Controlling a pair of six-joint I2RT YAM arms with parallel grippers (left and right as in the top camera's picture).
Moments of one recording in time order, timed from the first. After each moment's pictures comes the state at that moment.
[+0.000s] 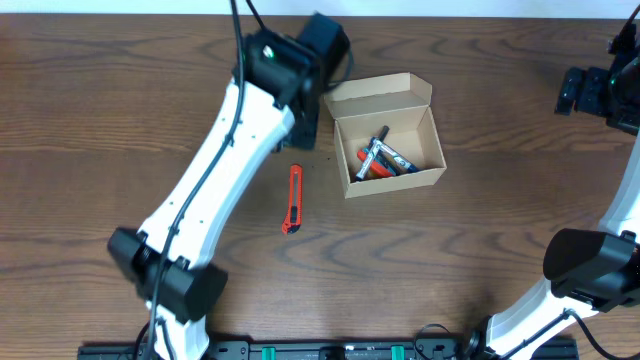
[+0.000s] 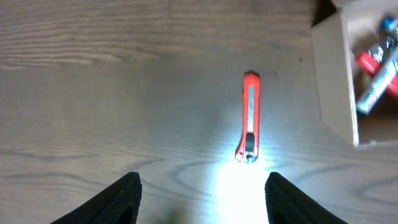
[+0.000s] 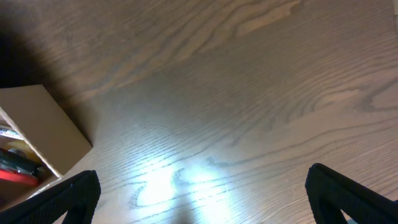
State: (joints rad) left arm -0.59 1.93 2.16 -1.67 -0.28 -0.45; right arm -0.35 1.92 2.24 -1.63 0.10 0.04
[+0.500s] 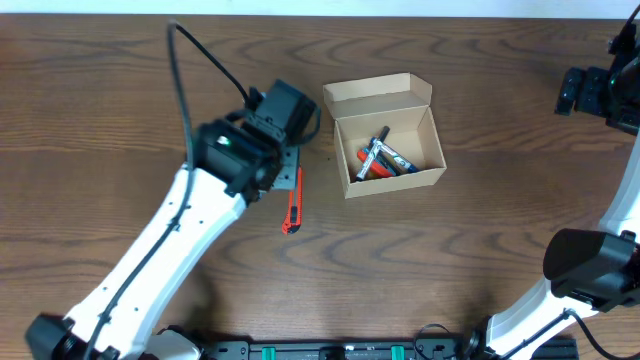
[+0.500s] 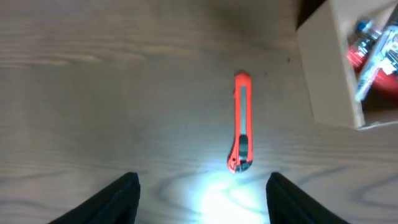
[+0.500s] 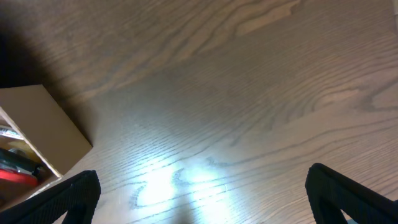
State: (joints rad) left arm -0.58 1.51 1.47 -1.20 -0.24 -0.44; right arm -0.35 1.92 2.24 -1.63 0.10 0.04
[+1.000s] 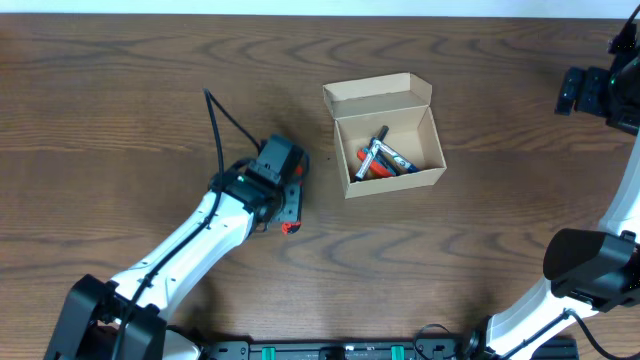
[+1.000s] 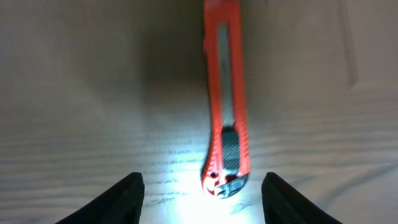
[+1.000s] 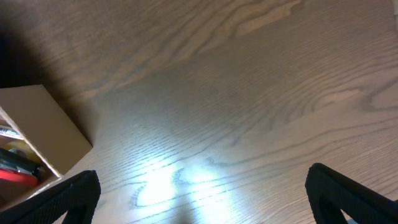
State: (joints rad) left arm -0.54 1.52 0.92 -0.66 -0.03 -0.40; right arm -0.35 1.92 2.24 -1.63 0.10 0.04
